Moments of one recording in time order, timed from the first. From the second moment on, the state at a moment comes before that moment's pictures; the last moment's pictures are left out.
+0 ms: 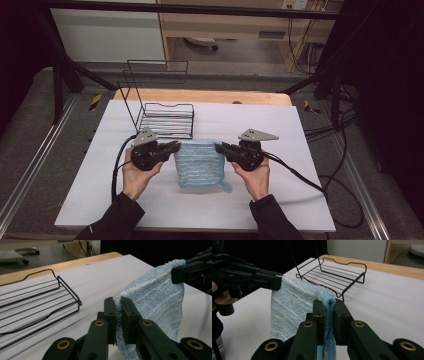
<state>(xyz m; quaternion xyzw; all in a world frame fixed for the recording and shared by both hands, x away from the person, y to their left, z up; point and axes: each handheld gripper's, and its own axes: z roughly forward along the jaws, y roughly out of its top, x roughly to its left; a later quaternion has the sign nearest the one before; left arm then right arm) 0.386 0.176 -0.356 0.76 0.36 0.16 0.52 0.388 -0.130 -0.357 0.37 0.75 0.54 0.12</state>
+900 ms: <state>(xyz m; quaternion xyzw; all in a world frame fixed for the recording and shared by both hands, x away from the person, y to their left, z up) 0.376 0.207 -0.311 0.72 0.35 0.22 0.56 0.375 -0.096 -0.313 0.32 0.72 0.59 0.19</state>
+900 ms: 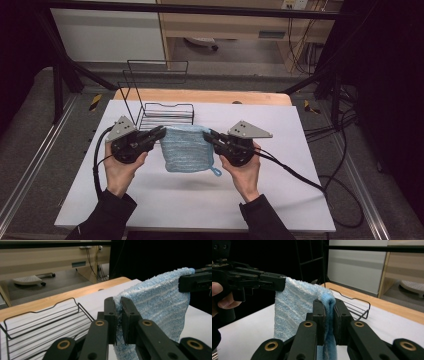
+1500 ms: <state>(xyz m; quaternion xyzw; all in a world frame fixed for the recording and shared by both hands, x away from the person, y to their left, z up) 0.381 0.232 -0.278 0.68 0.35 0.26 0.59 0.381 -0.066 -0.285 0.30 0.69 0.62 0.23</state>
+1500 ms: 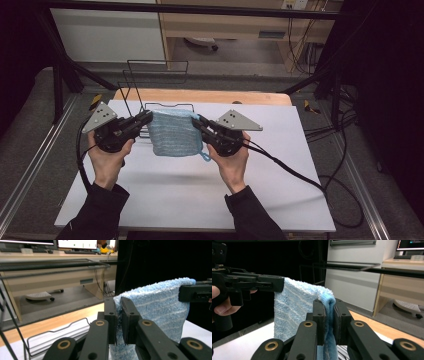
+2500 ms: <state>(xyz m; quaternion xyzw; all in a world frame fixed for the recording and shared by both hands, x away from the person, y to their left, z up) 0.402 0.266 -0.213 0.62 0.34 0.31 0.63 0.408 -0.023 -0.217 0.26 0.66 0.64 0.28</state>
